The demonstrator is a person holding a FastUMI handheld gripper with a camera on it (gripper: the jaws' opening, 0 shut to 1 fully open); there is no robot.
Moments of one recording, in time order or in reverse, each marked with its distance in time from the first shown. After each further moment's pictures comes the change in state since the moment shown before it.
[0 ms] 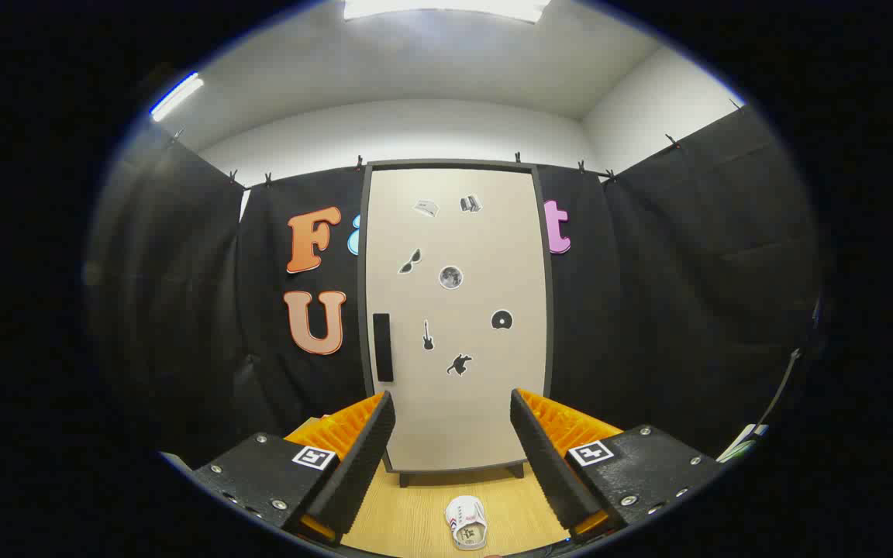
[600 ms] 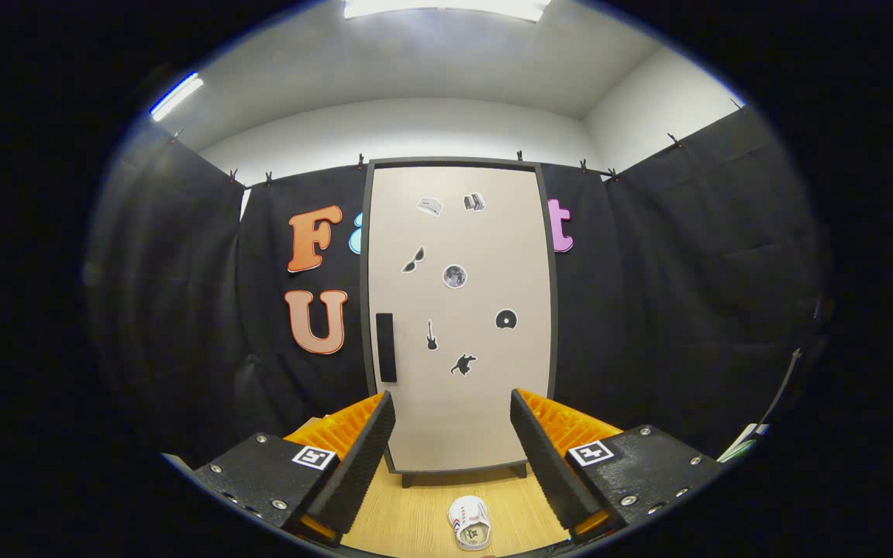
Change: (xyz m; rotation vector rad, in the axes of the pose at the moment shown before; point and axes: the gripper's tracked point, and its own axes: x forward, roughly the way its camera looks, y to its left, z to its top) arm 0.005 0.004 0.000 0.004 0.005 -0.001
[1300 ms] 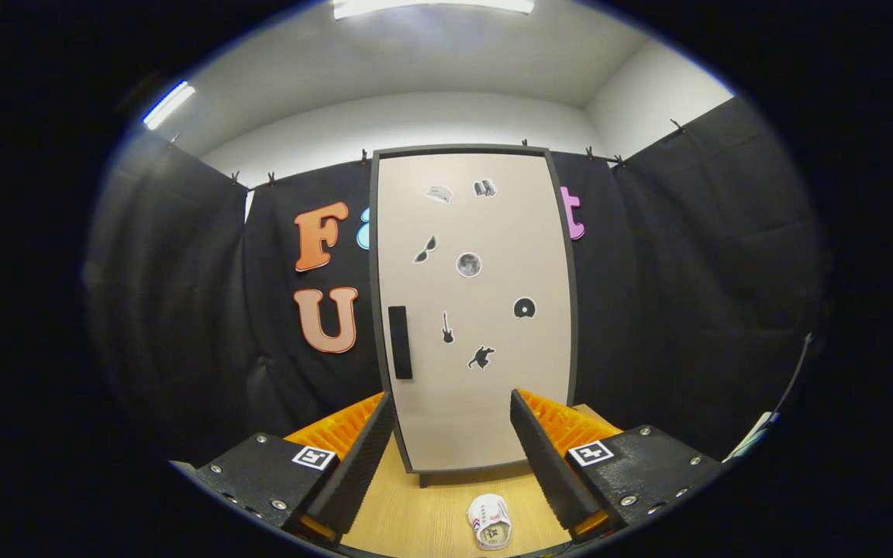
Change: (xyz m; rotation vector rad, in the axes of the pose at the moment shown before) arm 0.025 0.027 -0.021 0.044 0.038 0.049
